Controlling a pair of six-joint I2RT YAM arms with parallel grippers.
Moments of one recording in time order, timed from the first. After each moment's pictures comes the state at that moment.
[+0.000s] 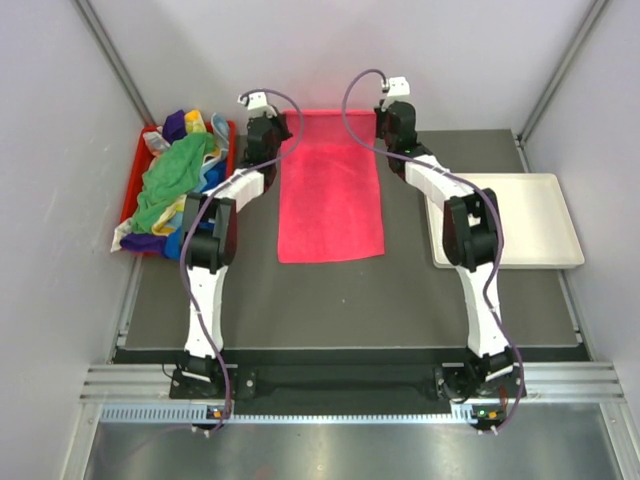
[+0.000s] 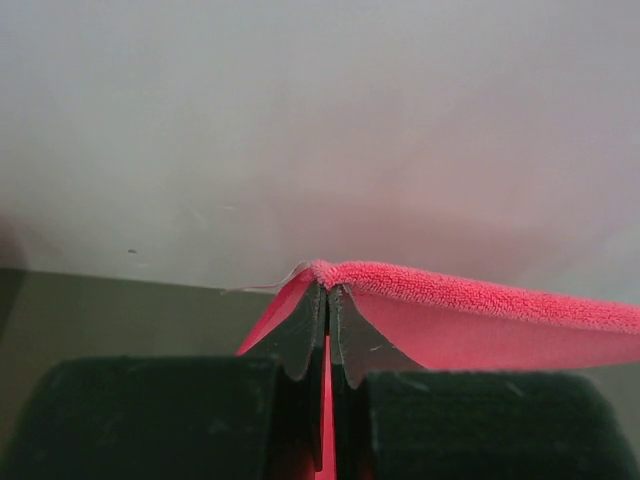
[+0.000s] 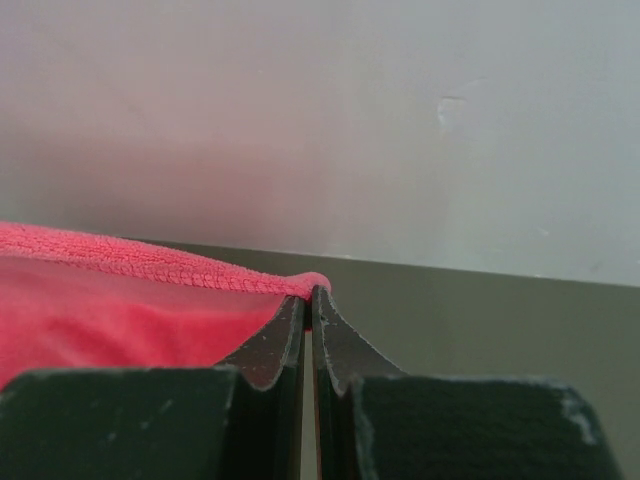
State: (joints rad) left arm -0.23 2.33 1.82 0.58 -0.14 -0.33; right arm 0.34 2.34 2.00 0.24 0.24 -0.01
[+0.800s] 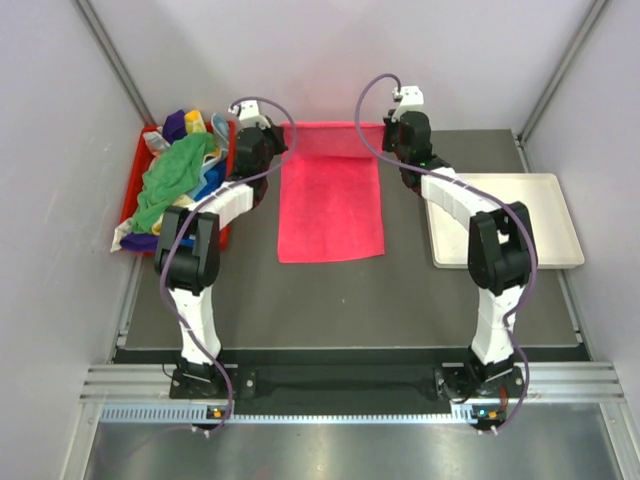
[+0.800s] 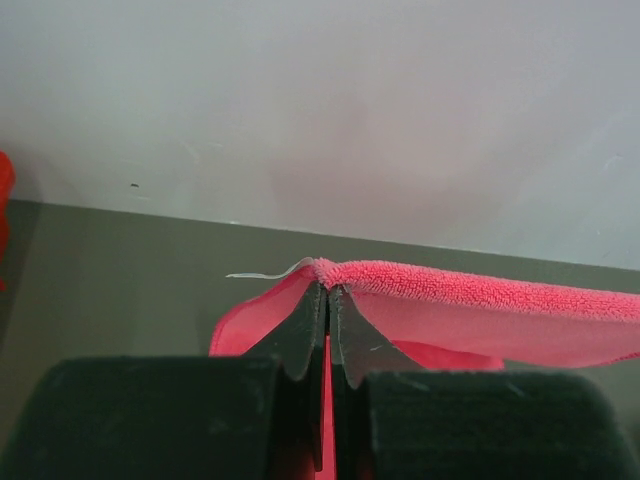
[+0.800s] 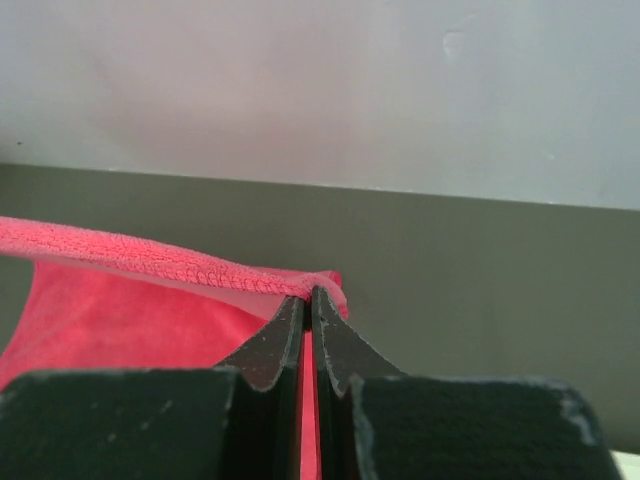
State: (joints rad) left arm -0.24 2.03 1.46 0.57 -0.10 -0.37; right arm 0.35 2.00 1.60 0.24 0.19 0.10
